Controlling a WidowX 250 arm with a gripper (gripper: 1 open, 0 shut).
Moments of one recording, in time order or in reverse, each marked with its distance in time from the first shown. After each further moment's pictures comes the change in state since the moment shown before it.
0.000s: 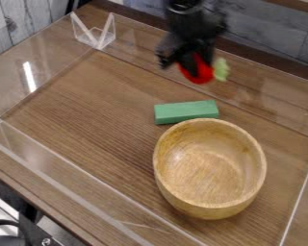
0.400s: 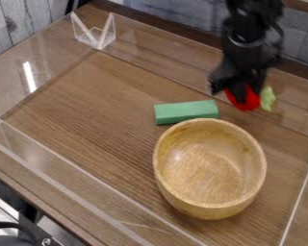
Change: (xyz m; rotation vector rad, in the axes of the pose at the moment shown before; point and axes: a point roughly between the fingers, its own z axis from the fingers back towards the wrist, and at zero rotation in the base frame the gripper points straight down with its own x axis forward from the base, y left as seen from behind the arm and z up) arm -0.045 -0.034 -0.035 0.024 0.005 -0.099
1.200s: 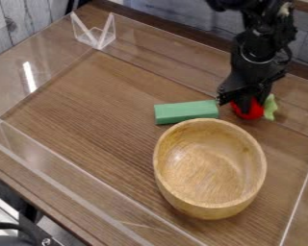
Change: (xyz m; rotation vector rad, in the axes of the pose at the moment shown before) arm 0.009 -0.005 -0.024 0.041 -0.067 0.035
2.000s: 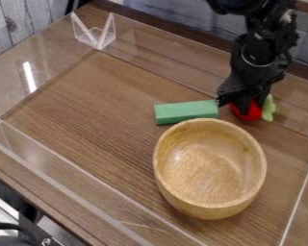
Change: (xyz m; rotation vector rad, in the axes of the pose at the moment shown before) arm 0.006 0.004 -0.005 0.025 -0.045 0.006
